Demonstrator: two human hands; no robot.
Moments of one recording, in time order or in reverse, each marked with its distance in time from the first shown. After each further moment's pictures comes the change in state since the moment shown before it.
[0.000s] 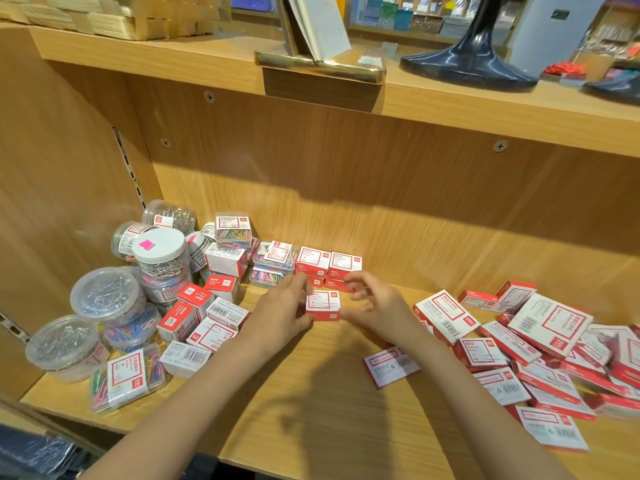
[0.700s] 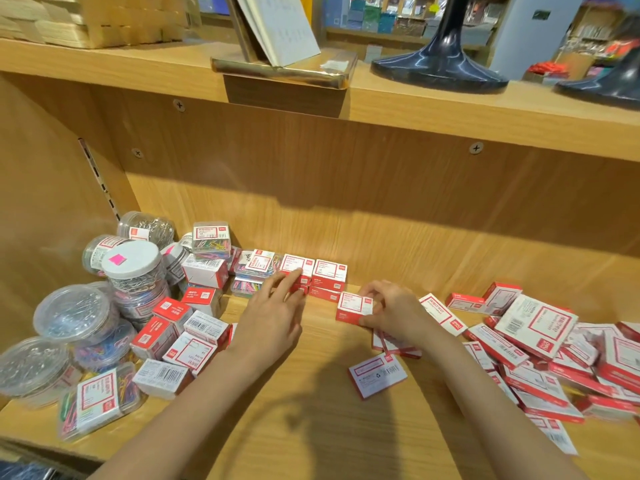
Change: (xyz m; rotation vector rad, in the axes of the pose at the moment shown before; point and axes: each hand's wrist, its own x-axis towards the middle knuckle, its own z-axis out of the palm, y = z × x) left_hand 0.009 0.001 0.014 0.406 0.032 0.098; right_hand 0.000 0.011 -0.039 -0.366 -0.066 0.134
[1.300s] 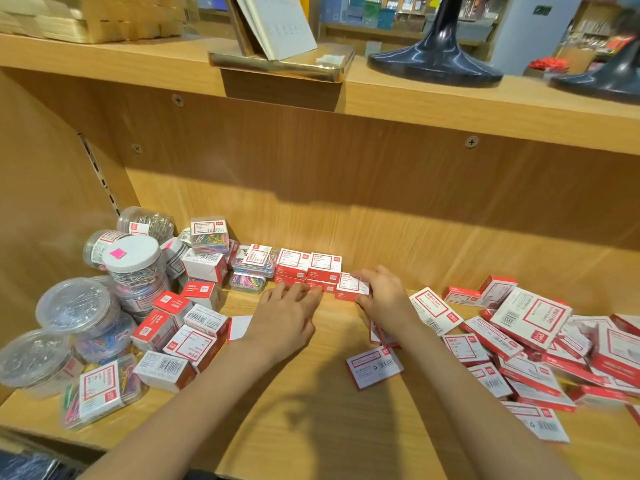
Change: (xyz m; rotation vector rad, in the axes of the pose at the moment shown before) left_hand 0.003 0.018 0.004 0.099 -0.148 0.032; right_hand 0.015 0.003 0.021 -0.002 0.199 -0.026
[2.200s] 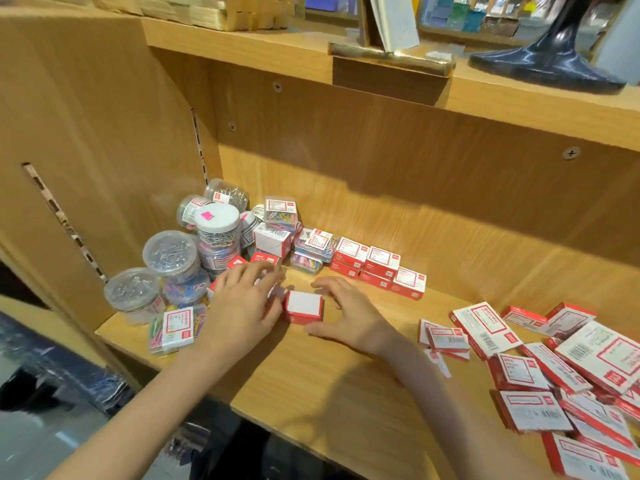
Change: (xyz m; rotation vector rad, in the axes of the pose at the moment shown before) left_hand -0.095 -0.063 -0.033 -0.064 0.296 -0.312; right_hand -0.025 -0.092 0.047 0.208 -0.409 -0.372
